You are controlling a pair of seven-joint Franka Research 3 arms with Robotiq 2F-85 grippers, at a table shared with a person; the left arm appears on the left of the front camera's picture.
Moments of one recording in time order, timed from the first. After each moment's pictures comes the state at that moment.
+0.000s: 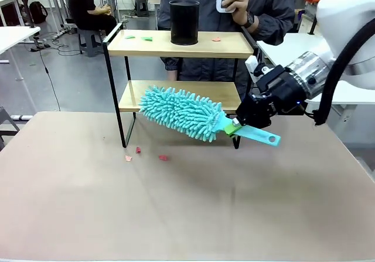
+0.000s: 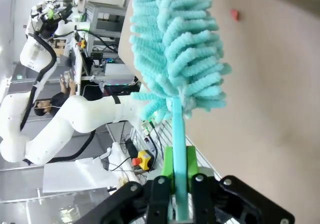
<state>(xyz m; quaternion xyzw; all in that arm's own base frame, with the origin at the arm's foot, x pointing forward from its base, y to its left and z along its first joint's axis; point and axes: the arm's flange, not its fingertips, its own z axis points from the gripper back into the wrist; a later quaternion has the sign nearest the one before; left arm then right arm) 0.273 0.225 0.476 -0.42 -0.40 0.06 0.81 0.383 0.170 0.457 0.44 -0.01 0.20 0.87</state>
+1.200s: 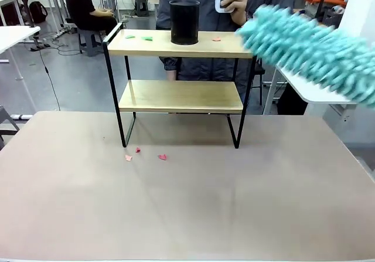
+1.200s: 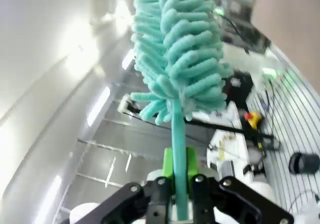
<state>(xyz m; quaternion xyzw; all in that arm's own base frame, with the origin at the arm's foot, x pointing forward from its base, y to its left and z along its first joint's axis) 0.273 0.224 0.477 -0.42 -0.40 0.06 0.81 0.239 -0.121 0.520 0.72 0.01 0.19 0.66</state>
